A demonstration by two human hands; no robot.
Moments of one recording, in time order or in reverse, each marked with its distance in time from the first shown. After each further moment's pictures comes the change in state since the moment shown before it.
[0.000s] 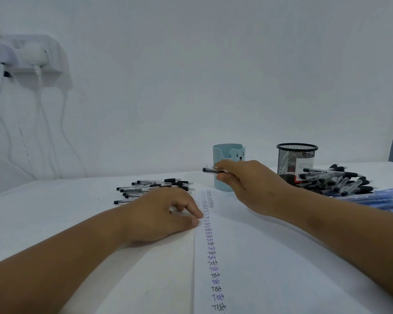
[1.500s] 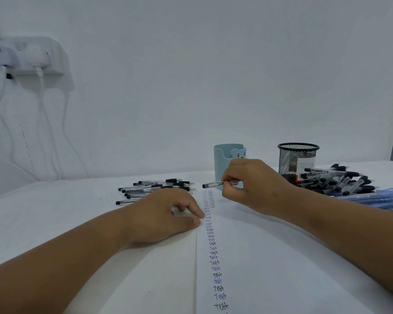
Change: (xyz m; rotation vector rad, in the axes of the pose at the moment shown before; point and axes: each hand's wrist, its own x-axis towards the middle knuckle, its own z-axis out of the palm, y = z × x) left_hand -0.001 0.002 0.001 0.019 -0.009 -0.007; right_hand -0.003 -0.004 -0.003 0.007 0.055 -0.038
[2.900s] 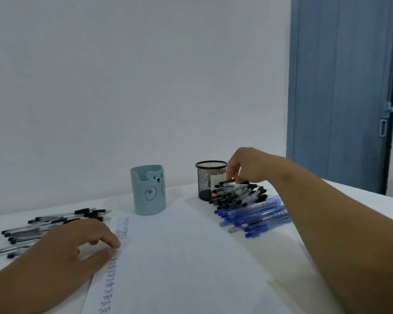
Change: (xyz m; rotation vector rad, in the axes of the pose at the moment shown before) left_hand 0.004 0.009 0.027 0.163 0.278 0.130; right_hand -0.030 0.123 -0.144 -0.182 -0.313 0.623
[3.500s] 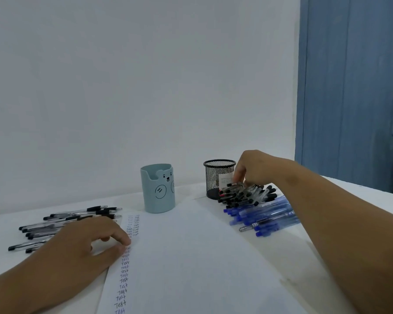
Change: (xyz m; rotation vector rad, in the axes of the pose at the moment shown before) left_hand -0.002 0.001 -0.007 -0.051 -0.045 0.023; right_hand 0.013 0.004 0.016 -0.077 0.023 0.030
